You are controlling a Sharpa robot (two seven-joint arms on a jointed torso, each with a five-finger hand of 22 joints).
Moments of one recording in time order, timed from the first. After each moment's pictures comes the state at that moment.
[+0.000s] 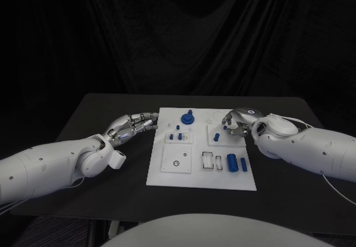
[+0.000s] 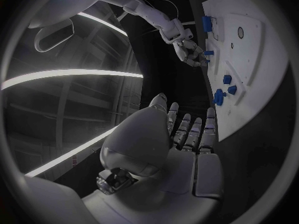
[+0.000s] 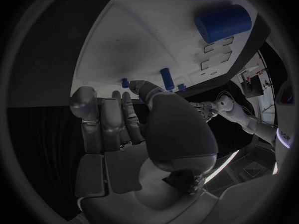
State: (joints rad) left arm 1.03 -0.93 -0.21 1.34 -0.25 0.07 0.68; left_hand 1.53 0.20 -0.14 0.26 0.34 0.58 0.04 0.07 0.21 0.20 0.14 0.29 0.05 0.20 0.18 0.03 0.09 0.13 0.30 0.23 0.07 0.57; right arm 1.15 -0.65 -0.24 1.17 -1.54 -0.36 -0.11; right_hand 1.33 -0.13 0.40 0.03 0.53 0.82 0.10 0.08 0.35 0.65 0.11 0.56 0.79 1.38 0.02 1.23 1.26 0.11 1.28 0.13 1.01 1.31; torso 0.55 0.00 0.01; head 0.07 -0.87
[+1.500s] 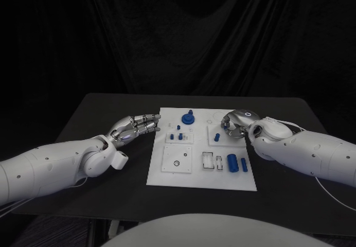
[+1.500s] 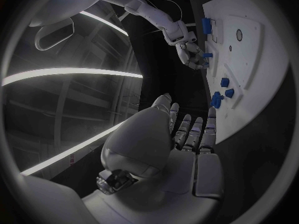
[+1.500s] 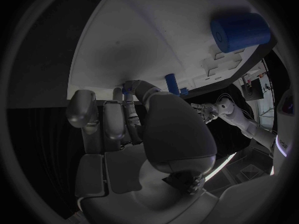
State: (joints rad) left arm 1.01 -0.90 -0.21 1.30 -0.24 0.10 0.68; left_hand 1.58 0.20 -0.08 0.21 0.38 0.56 0.05 0.07 0.19 0.18 0.15 0.29 0.05 0.22 0.20 0.04 0.09 0.13 0.32 0.26 0.07 0.54; right arm 1.11 -0.59 -0.23 1.08 -1.56 -0.41 -0.07; right_hand 1.37 -0.08 0.36 0.00 0.54 0.93 0.10 0.20 0.57 0.76 0.07 0.62 0.74 1.42 -0.01 1.28 1.26 0.11 1.34 0.10 1.10 1.31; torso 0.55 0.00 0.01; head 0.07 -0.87
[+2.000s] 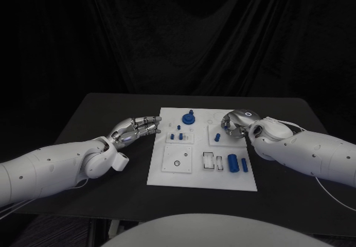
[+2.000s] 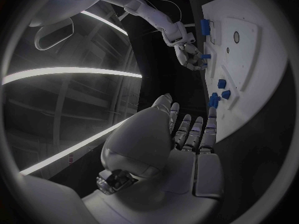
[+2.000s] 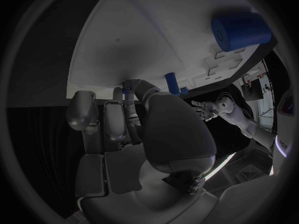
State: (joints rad) left arm 1.00 -0.90 -0.21 1.29 -0.24 0.10 0.68; left_hand 1.58 0.20 -0.07 0.20 0.39 0.57 0.06 0.07 0.19 0.18 0.15 0.29 0.05 0.23 0.20 0.04 0.09 0.13 0.32 0.26 0.07 0.54; right arm 1.11 -0.59 -0.23 1.08 -1.56 -0.42 -0.07; right_hand 1.38 -0.07 0.34 -0.01 0.54 0.91 0.10 0.27 0.68 0.78 0.05 0.65 0.73 1.43 -0.02 1.29 1.25 0.11 1.36 0.09 1.12 1.31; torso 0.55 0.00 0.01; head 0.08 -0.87
